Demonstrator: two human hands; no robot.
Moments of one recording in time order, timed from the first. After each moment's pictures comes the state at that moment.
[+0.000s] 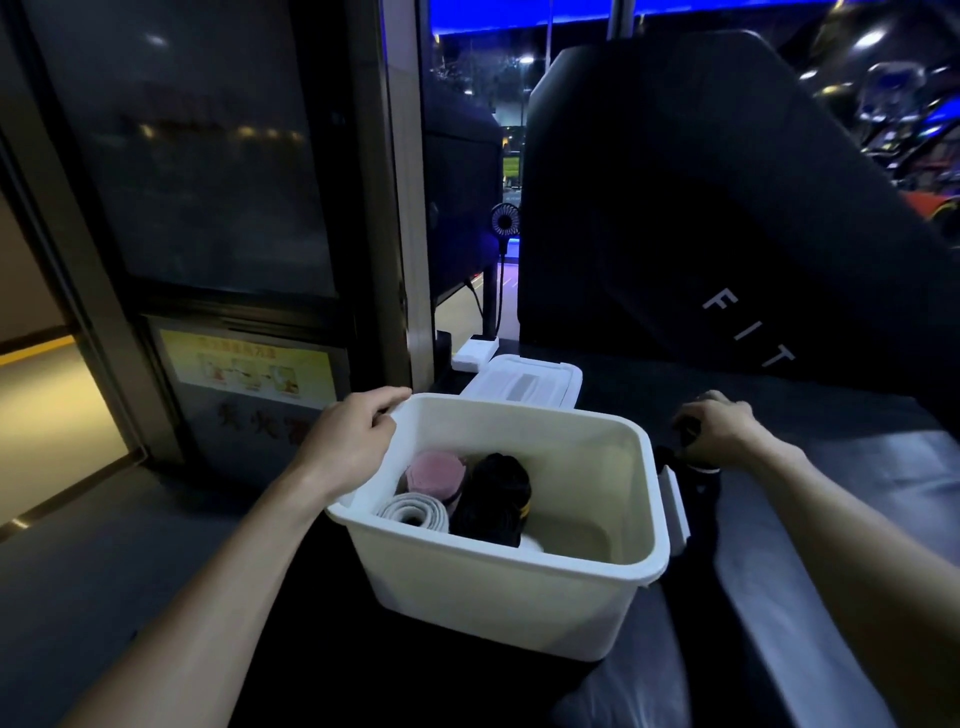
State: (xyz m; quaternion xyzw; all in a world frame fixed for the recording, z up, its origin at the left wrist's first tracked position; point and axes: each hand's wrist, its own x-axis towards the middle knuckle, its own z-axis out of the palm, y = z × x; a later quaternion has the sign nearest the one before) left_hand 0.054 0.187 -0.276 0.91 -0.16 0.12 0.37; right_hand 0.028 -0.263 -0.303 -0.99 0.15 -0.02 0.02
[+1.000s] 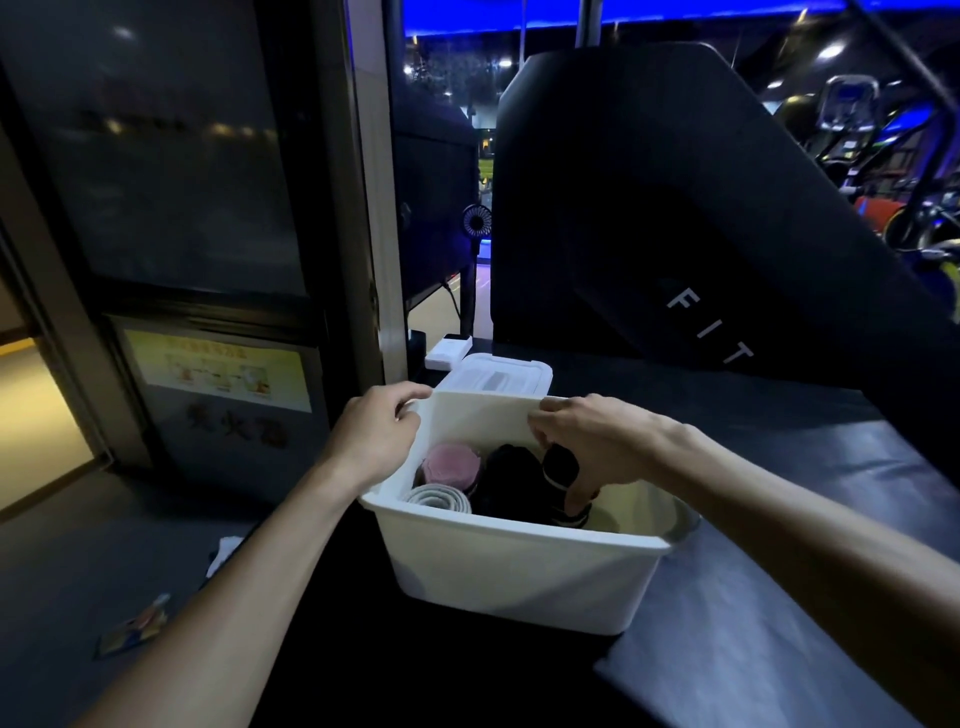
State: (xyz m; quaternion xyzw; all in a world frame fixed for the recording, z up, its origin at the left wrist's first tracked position) left_hand 0.038 0.130 -0.276 0.90 -0.16 0.12 0.39; right_hand -0.032 -0.123 -0.235 -0.98 -0.16 0.02 -0.11
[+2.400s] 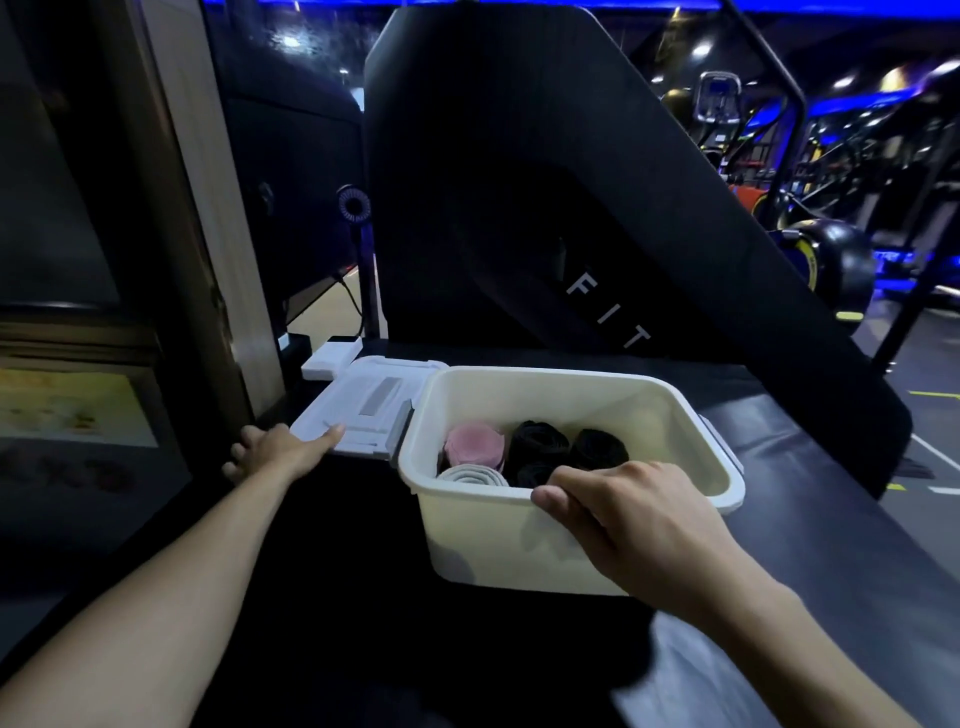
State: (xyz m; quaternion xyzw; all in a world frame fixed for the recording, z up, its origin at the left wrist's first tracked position) left_hand 0.197 0.044 -0.368 0.96 0.09 -0.02 0.27; right_hand -0.119 -0.211 -0.288 -0.96 -0.08 -0.28 0.01
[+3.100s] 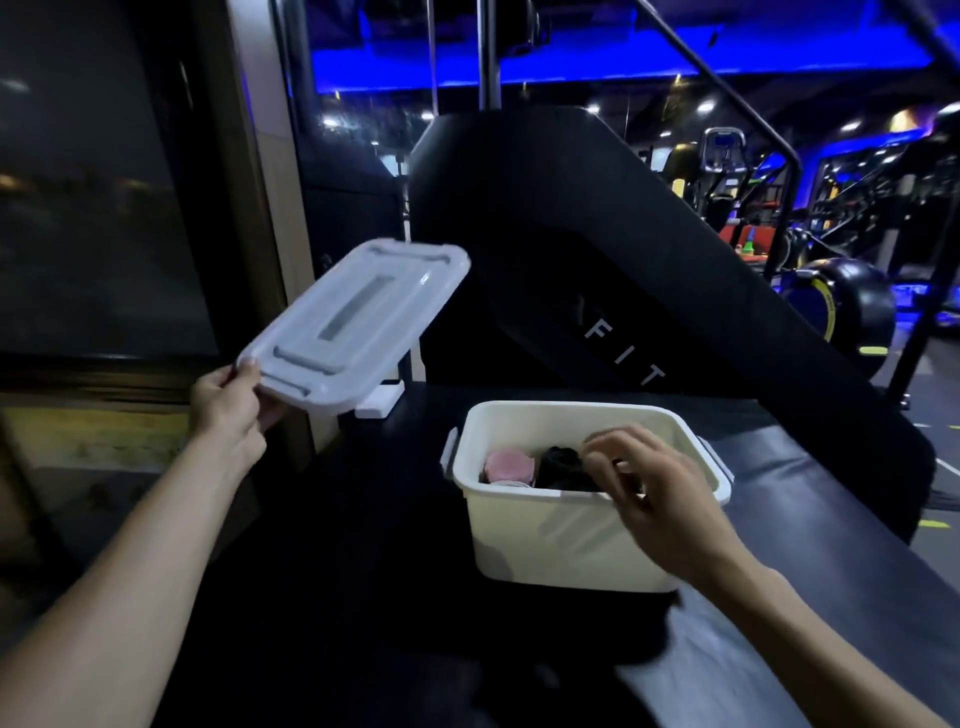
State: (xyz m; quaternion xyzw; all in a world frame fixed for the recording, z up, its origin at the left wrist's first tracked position) left_hand 0.114 0.127 -0.216 0.55 0.04 0.13 0.82; right_hand -0.134 -0.202 -0.273 -0.89 -0.06 -0.40 0.23
